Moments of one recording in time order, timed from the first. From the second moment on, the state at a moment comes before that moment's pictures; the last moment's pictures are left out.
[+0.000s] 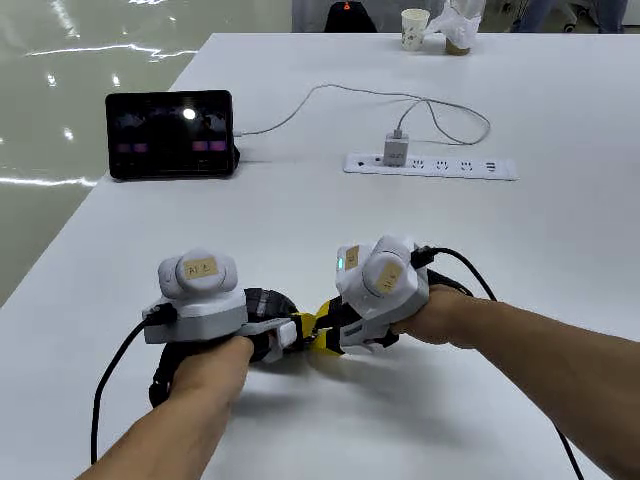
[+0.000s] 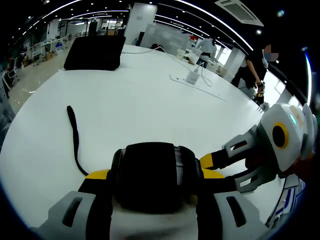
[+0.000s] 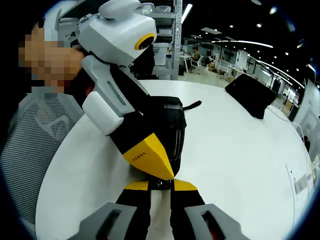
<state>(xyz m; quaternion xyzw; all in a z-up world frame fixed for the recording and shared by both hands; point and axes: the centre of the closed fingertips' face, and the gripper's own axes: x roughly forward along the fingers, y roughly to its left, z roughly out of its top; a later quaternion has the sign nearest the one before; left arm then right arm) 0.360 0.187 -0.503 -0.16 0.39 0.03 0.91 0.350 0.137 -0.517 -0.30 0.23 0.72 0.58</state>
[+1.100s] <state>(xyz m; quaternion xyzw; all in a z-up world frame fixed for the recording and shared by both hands) 0.359 0.187 -0.503 -0.15 0.39 0.02 0.91 0.351 0.131 -0.521 -0.31 0.24 0.71 0.59</state>
